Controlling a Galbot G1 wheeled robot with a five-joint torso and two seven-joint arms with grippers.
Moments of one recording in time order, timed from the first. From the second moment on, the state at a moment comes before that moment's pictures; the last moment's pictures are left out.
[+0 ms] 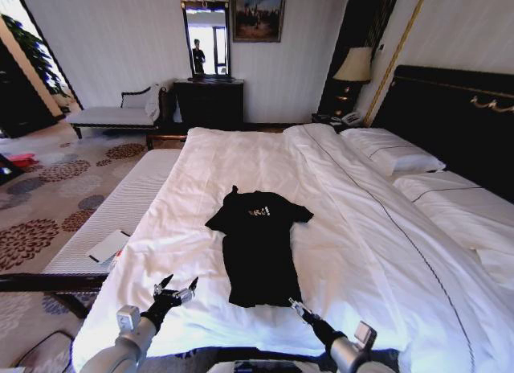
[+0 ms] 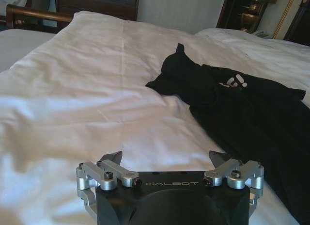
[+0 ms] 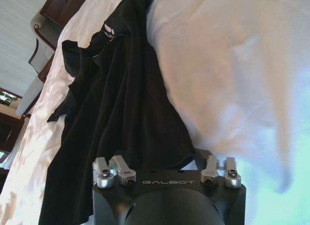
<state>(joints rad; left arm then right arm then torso) 1.90 -1.04 -0.61 -2.22 -0.62 0.20 -0.04 -1.92 1.30 0.55 2.20 1.07 -0.40 0.11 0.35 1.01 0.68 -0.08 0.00</state>
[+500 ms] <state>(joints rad) 1.94 -1.04 -0.49 -2.22 -0.72 0.20 0.02 -1.92 1.30 0.56 2.18 1.05 -0.39 0.11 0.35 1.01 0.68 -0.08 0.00</state>
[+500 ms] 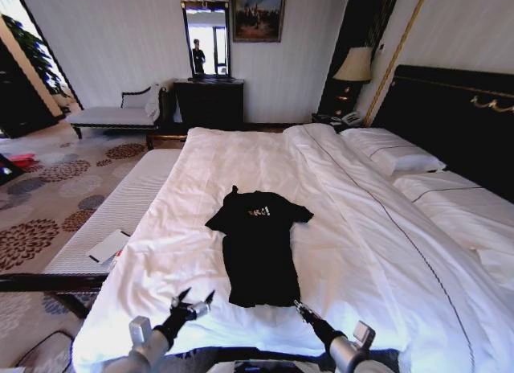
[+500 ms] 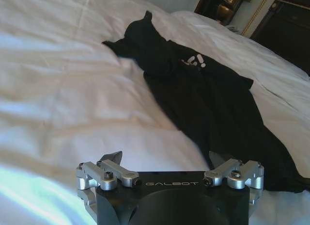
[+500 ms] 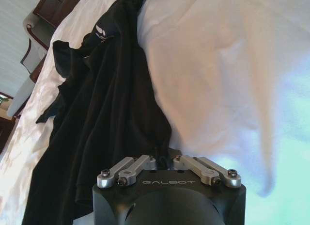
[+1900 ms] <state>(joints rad) 1.50 -1.04 -0.27 -1.97 -0.96 0.26 -0.05 -1.94 1.30 0.58 2.20 1.01 -0.38 0.13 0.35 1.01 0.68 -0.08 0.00</state>
